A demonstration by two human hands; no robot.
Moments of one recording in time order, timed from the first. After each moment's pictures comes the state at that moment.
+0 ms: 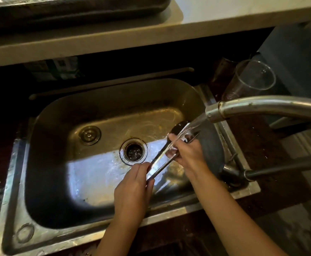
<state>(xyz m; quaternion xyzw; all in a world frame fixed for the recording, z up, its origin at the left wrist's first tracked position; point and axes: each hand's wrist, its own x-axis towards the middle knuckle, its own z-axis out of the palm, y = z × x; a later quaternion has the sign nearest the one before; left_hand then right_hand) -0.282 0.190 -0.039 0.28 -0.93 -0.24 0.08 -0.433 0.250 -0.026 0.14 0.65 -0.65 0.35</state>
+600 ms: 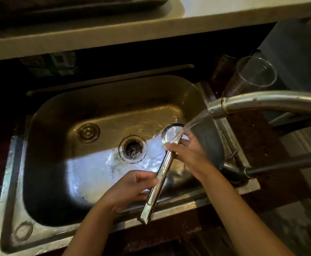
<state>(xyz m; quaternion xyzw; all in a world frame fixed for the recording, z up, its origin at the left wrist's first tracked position) -0.286 0.155 -0.045 0.27 -0.54 -0.77 -0.20 -0.439 0.268 -0.042 0.02 0.67 -0.62 0.42</state>
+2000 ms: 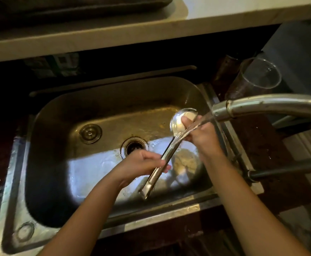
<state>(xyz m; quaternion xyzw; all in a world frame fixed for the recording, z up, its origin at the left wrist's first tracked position) -0.329 0.132 -0.039 0.23 -0.62 -0.73 -0.17 -0.476 0.253 -0.036 -0.04 0.68 -0.68 0.27</state>
